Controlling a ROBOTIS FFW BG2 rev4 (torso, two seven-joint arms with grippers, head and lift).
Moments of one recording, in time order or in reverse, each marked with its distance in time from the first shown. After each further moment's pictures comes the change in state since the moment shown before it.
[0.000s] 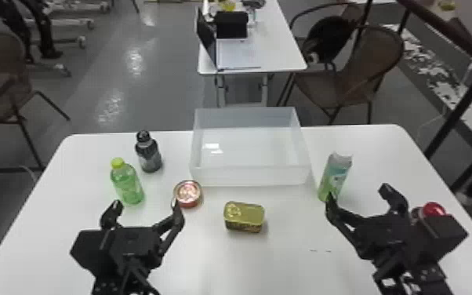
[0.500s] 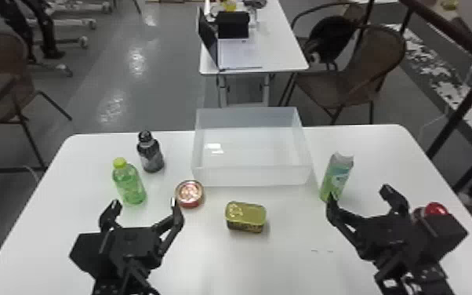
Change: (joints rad) left arm 0.007 -0.012 0.010 0.001 -0.020 -0.028 0.001; right arm 0.002 0.002 0.000 -0.010 0.005 0.027 0.000
